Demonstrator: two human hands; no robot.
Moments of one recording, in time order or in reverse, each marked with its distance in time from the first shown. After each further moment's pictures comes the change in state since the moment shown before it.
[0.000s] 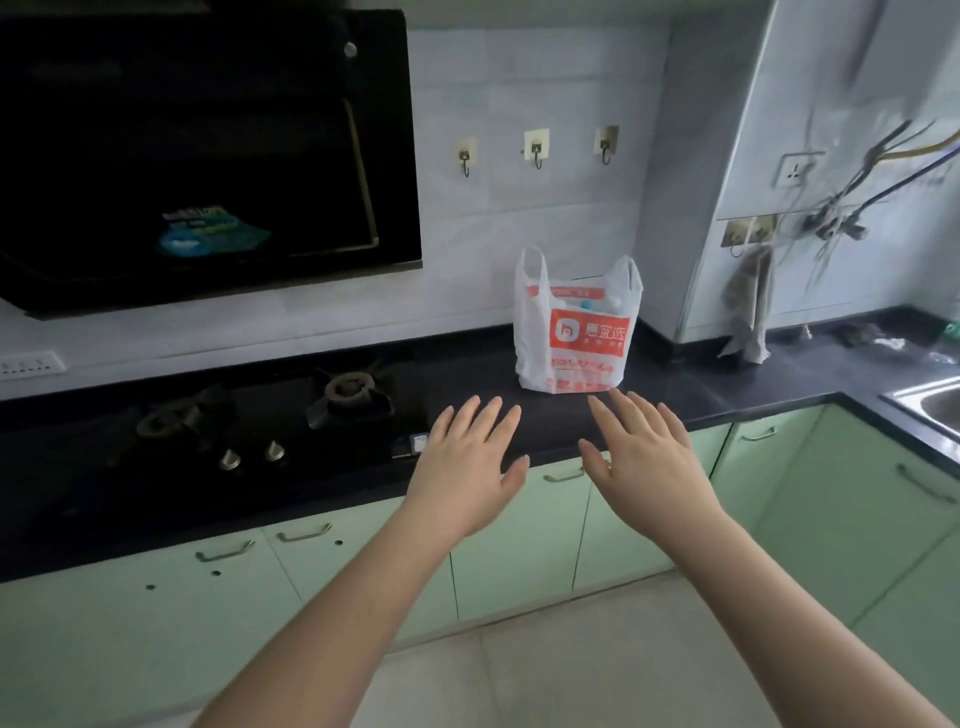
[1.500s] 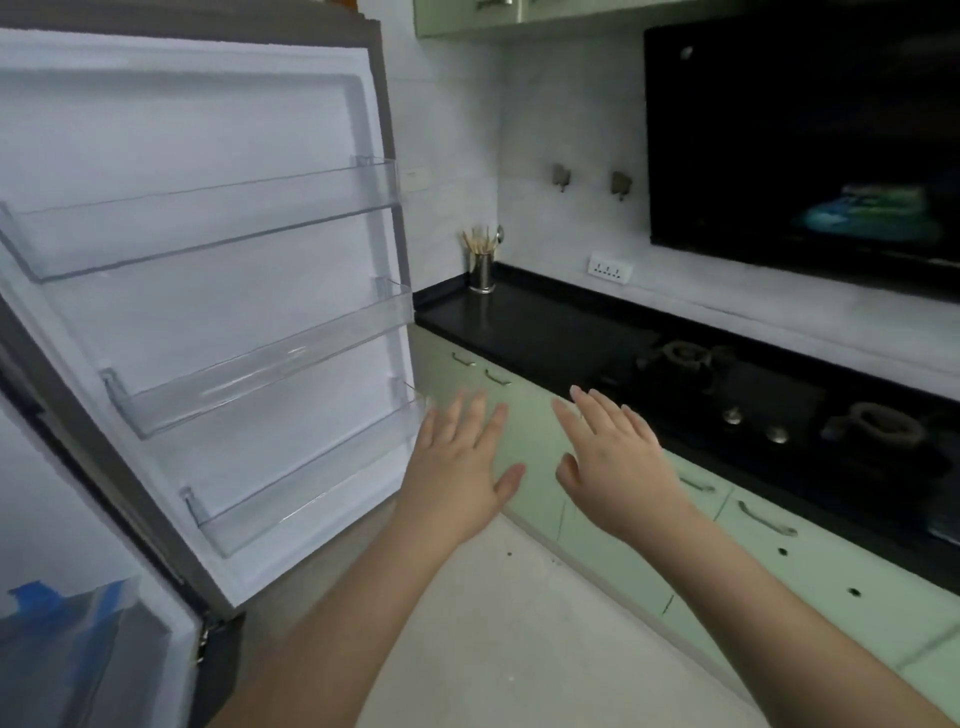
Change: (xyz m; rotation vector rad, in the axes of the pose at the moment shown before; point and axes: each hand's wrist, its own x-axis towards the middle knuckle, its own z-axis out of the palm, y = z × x) left_hand -0.544 -0.291 -0.094 0.210 0.055 -0.980; right_hand -0.186 -0.576 -0.016 0.266 -0.165 -1.069
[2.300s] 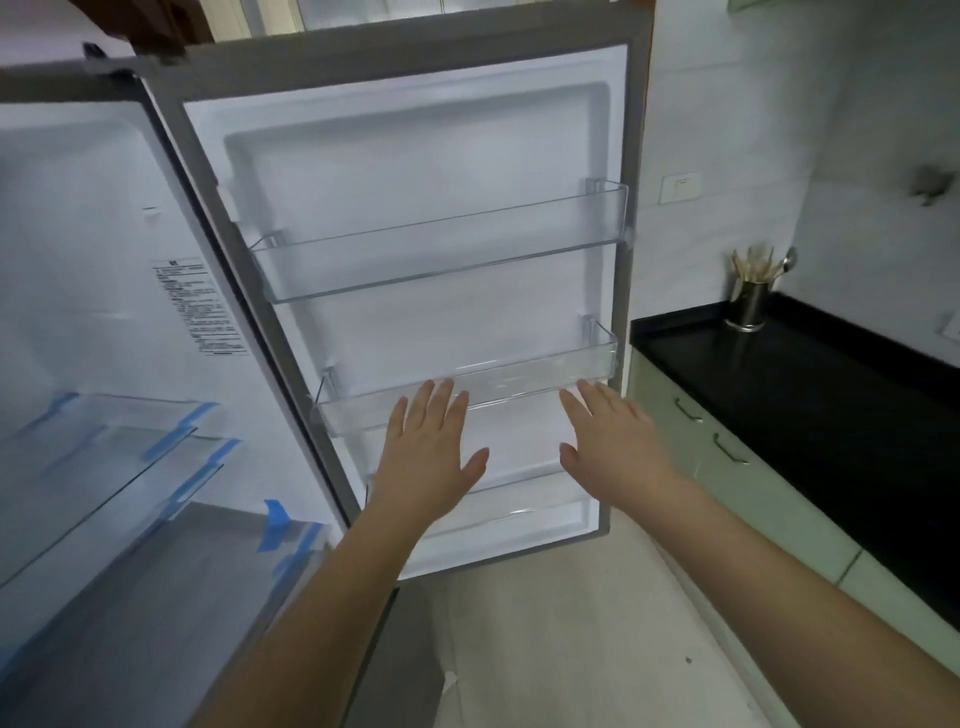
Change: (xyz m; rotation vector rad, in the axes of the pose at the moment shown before) left_hand 0.028 -0.166 -0.011 0.278 0.077 -0.620; right_hand 0.238 -0.089 0.066 0.137 -0.069 -0.540
